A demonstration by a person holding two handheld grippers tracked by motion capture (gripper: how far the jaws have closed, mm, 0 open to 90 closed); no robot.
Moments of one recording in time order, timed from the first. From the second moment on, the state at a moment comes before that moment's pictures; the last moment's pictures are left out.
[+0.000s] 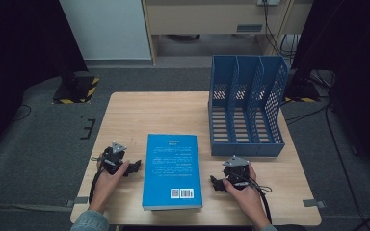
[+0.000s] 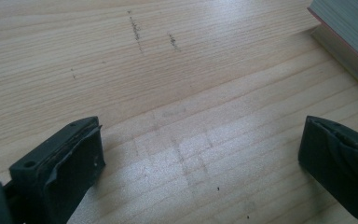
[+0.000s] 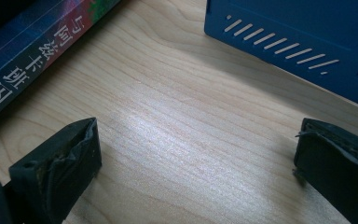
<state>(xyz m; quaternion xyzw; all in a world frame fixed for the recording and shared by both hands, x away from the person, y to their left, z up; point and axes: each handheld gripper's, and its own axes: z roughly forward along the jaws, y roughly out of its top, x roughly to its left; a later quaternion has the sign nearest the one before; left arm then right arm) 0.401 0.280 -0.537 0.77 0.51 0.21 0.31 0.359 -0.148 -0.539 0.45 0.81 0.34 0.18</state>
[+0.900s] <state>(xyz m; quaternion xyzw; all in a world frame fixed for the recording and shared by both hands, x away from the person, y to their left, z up) 0.367 0.280 -0.495 0.77 0.49 0.18 0.38 0.335 -0.146 -0.502 0.42 0.81 0.38 0.17</state>
